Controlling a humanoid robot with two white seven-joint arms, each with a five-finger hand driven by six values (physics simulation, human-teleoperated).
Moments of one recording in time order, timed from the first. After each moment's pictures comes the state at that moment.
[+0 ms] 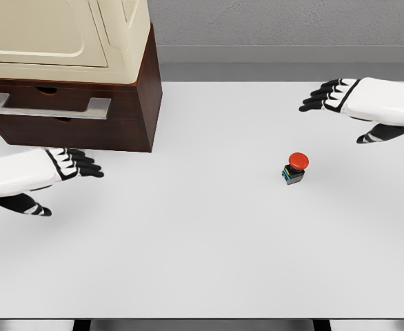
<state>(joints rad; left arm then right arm) -0.29 1.22 -0.53 -1.76 -0.15 -0.61 -0.30 -0.61 -1.00 0.45 -1.61 0.20 -0.61 0.61</state>
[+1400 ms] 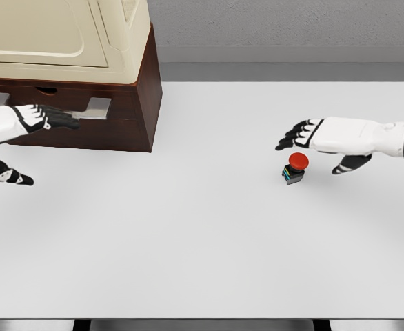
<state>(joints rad) -0.40 1.33 -0.53 -1.76 0.24 -0.61 -0.38 -0.67 -0.93 0.67 -1.53 0.26 -0.61 0.61</state>
